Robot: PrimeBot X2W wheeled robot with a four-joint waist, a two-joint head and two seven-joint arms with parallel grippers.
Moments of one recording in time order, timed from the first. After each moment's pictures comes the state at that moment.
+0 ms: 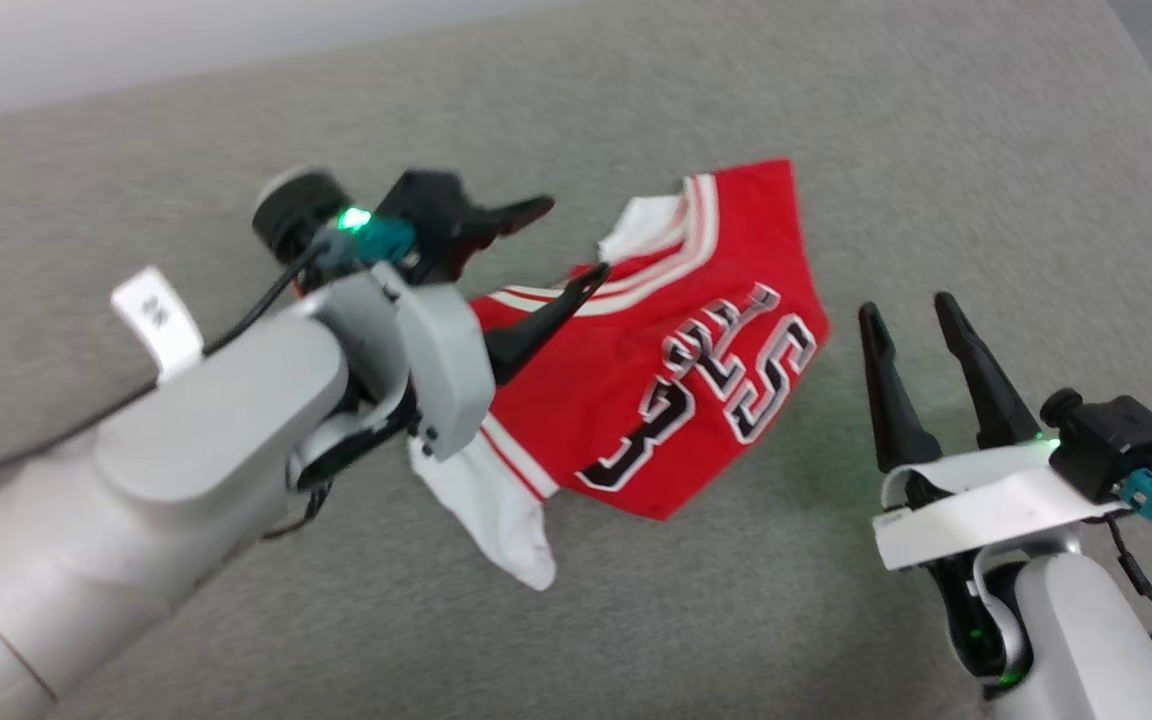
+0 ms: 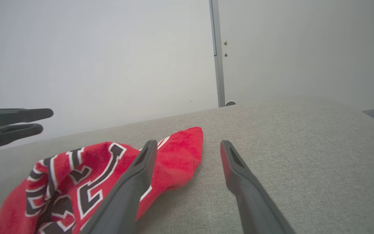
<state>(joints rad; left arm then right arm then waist) -1.18 0.59 -1.28 0.34 -0.94 -0.13 -0.09 -0.35 -0.08 0.17 0.23 0.37 0.13 -0.26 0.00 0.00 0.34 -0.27</state>
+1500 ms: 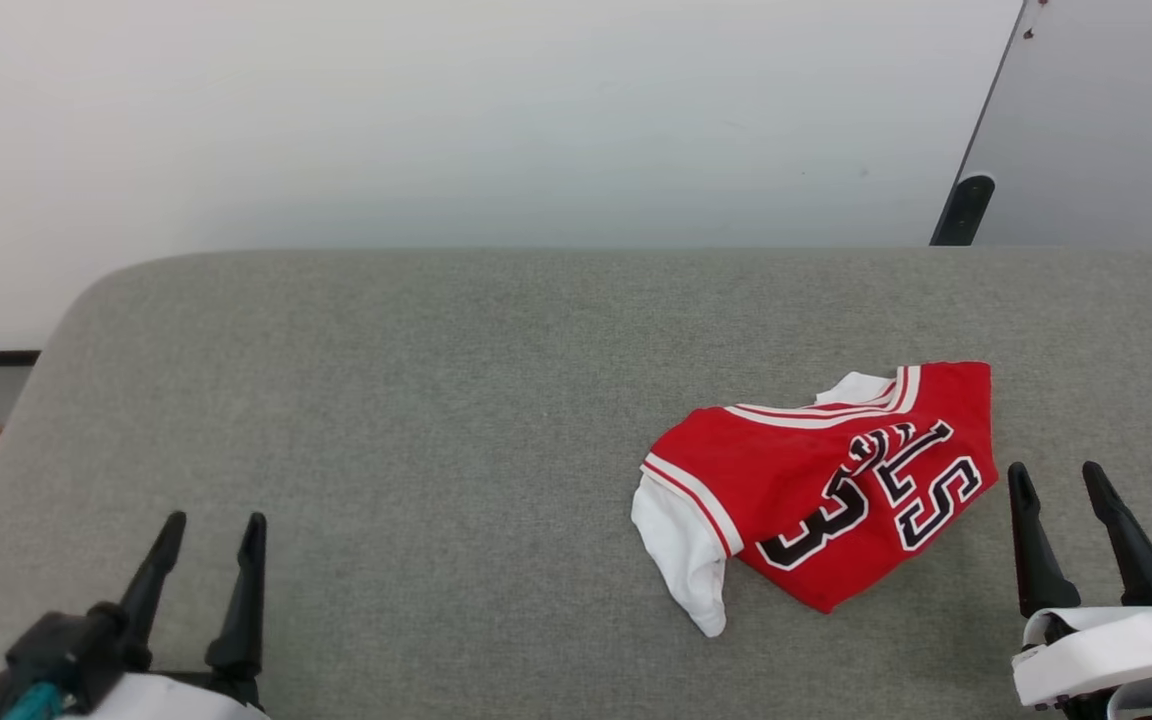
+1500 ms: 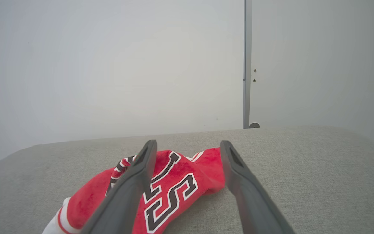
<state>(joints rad) 0.02 0.39 -0.08 0.11 -0.47 -0.05 -0.26 -0.10 -0.22 0.02 0.23 0.38 0.13 -0.26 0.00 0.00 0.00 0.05</state>
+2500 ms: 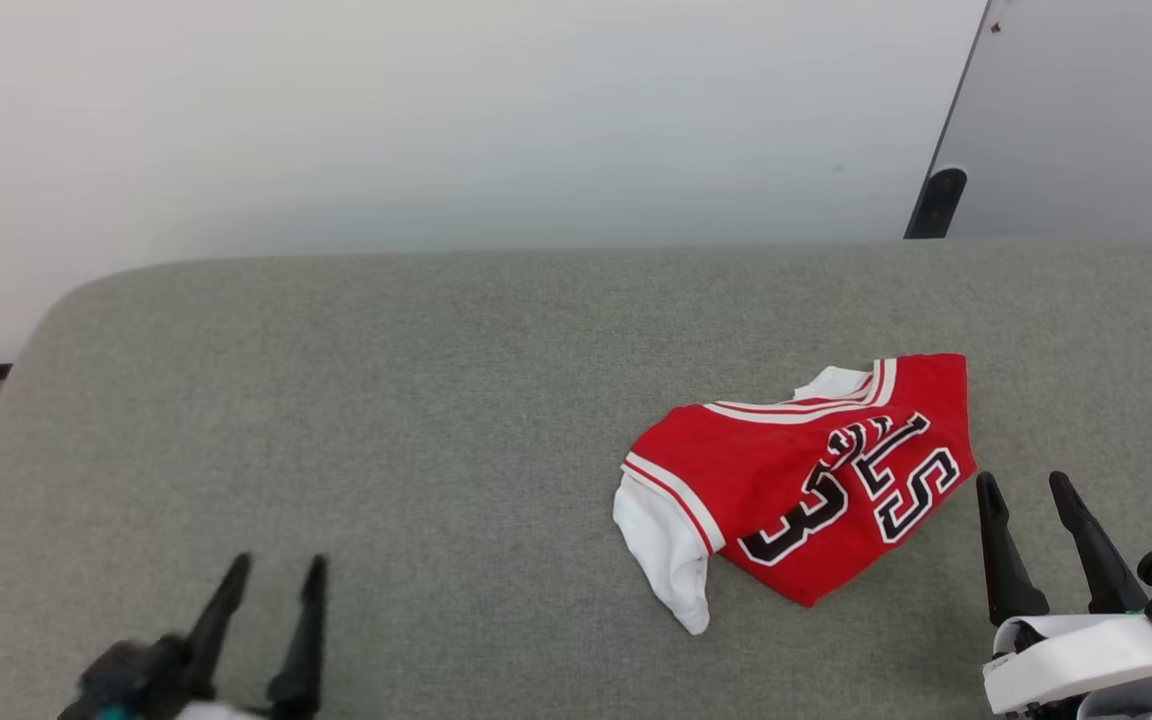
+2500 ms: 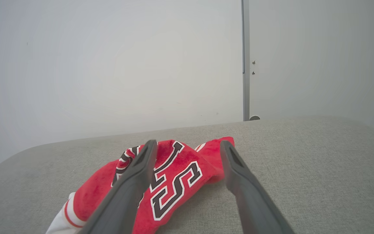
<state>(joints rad) 0.08 0.30 -0.08 0.11 -0.44 -0.08 -0.26 -0.09 -0.18 0.04 0.25 0.37 0.13 -0.26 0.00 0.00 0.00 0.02</state>
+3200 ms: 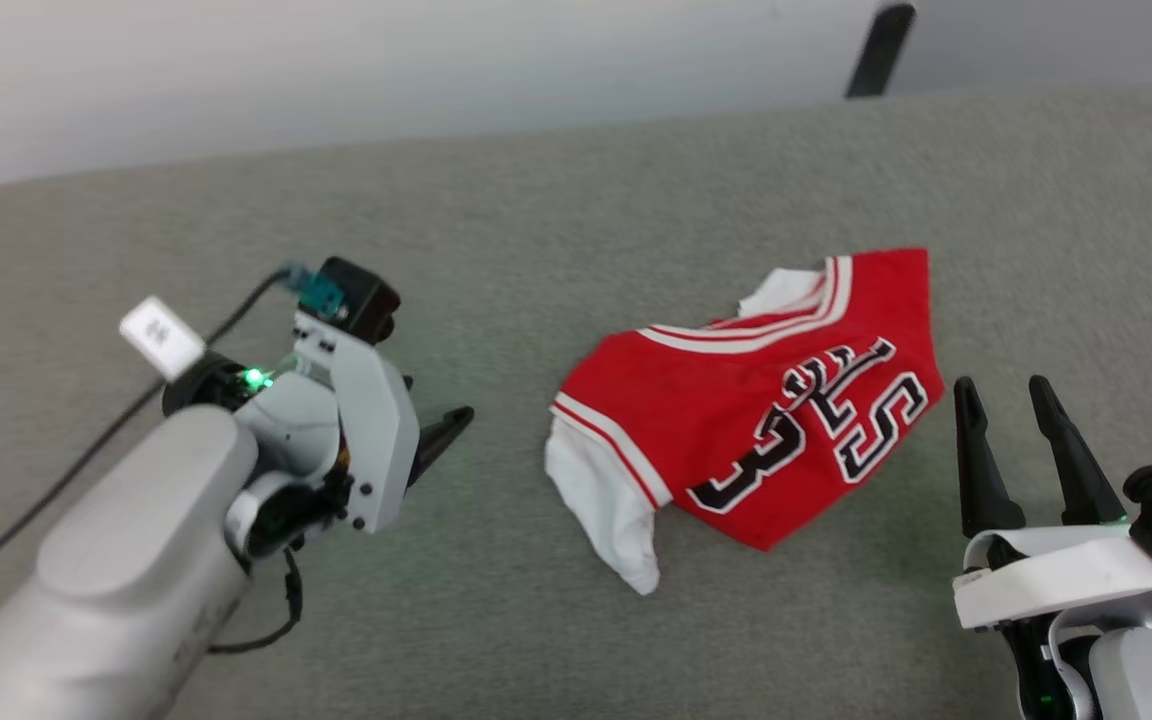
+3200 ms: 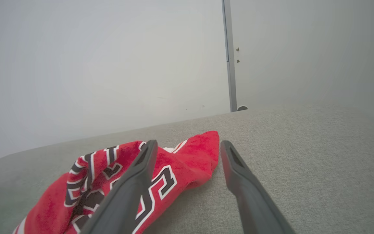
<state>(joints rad) -0.77 0.54 -0.76 0.38 -0.87 -0.13 0.54 -0.21 -0.13 0.05 0.22 0.36 0.13 -0.26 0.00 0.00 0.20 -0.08</state>
